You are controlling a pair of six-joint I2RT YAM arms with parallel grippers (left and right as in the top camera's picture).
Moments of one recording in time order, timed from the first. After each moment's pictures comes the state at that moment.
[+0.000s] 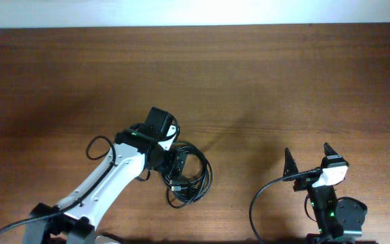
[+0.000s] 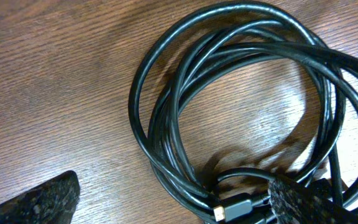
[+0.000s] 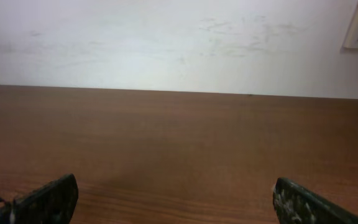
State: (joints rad) left arm -0.39 1.48 0.89 -0.80 0.05 -0.07; right arm -0.07 0.01 0.01 -0.06 -0.21 0.02
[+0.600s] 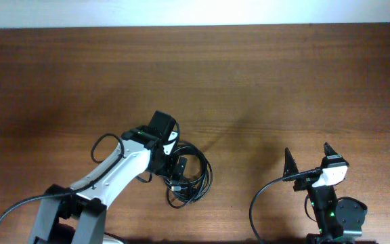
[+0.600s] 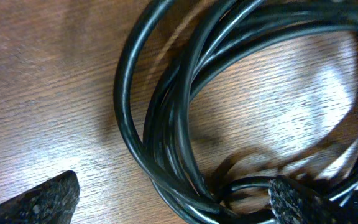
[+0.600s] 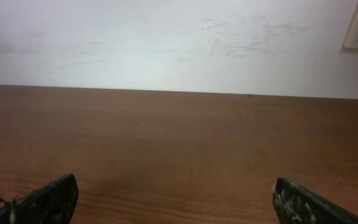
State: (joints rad) left arm -0.39 1.57 0.86 -0.77 0.05 -0.10; right arm -0.07 0.01 0.01 -0.06 -0.21 0.02
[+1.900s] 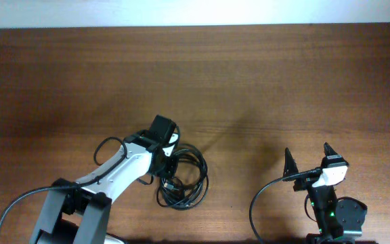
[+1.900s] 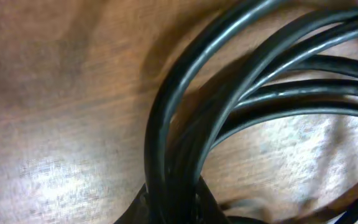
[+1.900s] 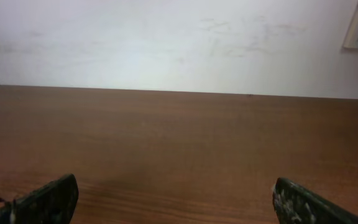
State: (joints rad) left arm -0.39 1.60 0.79 -0.64 0.04 -0.12; right arm -0.07 0.01 0.01 -0.06 -0.21 0.02
